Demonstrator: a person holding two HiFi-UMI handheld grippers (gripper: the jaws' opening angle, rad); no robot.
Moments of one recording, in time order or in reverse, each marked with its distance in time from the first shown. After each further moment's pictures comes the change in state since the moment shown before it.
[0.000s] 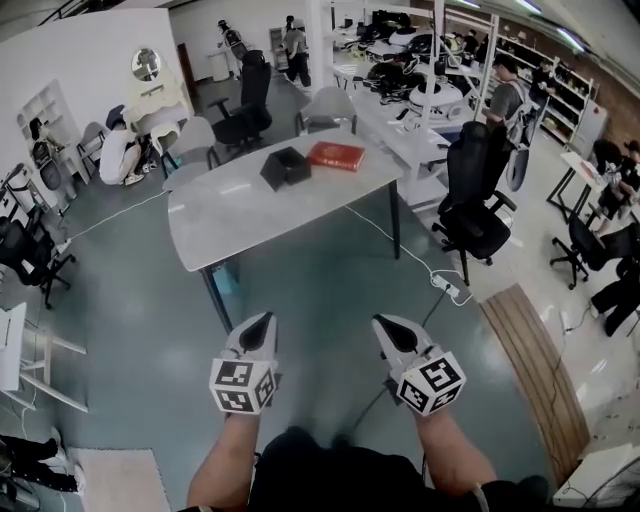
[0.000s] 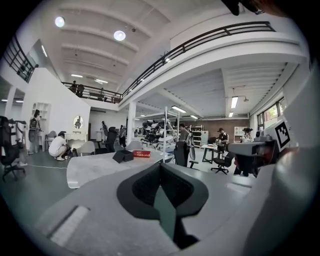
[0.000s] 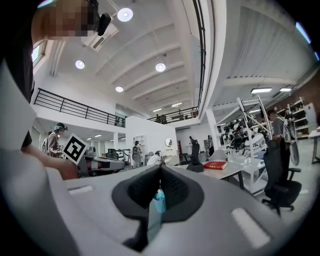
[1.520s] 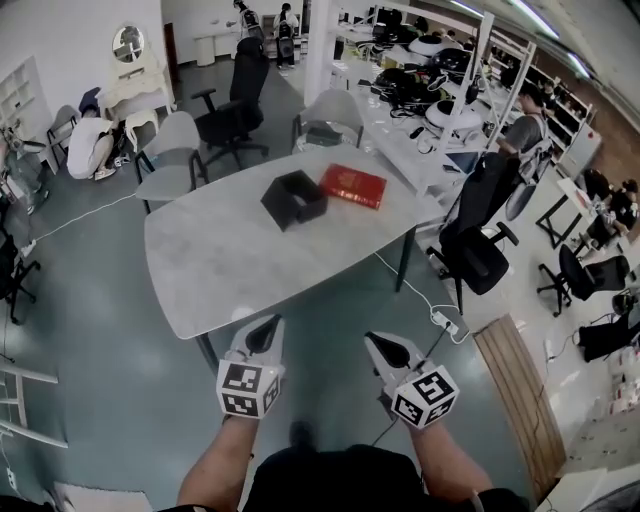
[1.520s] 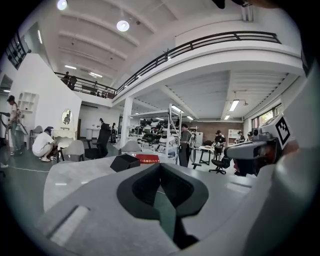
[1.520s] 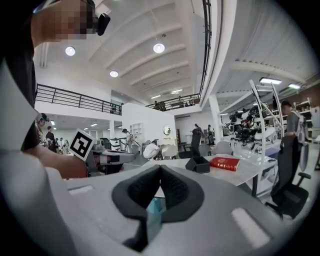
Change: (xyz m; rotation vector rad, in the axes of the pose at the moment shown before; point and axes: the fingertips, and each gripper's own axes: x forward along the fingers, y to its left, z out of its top) left arm 0.260 0.252 0.033 -0.016 0.000 -0.114; right arm 0.348 -0.081 -0.013 -0.017 0.154 -0.012
